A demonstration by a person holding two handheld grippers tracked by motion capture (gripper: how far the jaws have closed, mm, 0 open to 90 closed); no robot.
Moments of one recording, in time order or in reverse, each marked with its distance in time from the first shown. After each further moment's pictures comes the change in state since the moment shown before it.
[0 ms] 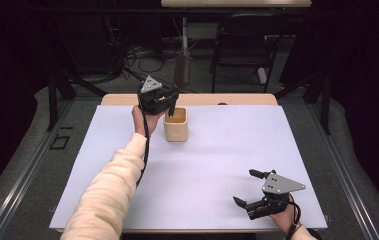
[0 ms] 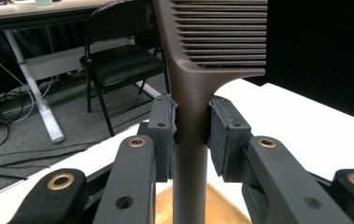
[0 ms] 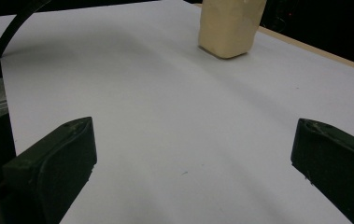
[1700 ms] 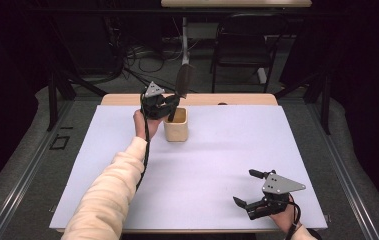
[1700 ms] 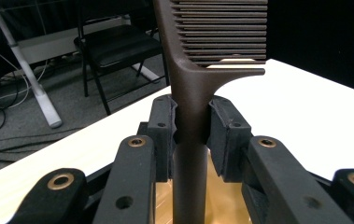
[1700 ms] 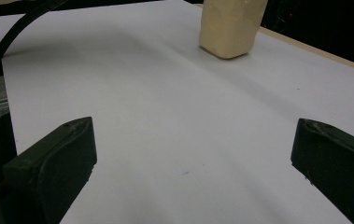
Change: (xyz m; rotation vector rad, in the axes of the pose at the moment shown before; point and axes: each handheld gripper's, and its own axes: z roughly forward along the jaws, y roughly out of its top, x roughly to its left) left arm 0.002 -0.019 0.010 0.069 -0.011 0.007; right arm 0.000 0.000 0.000 0.000 0.004 -0.003
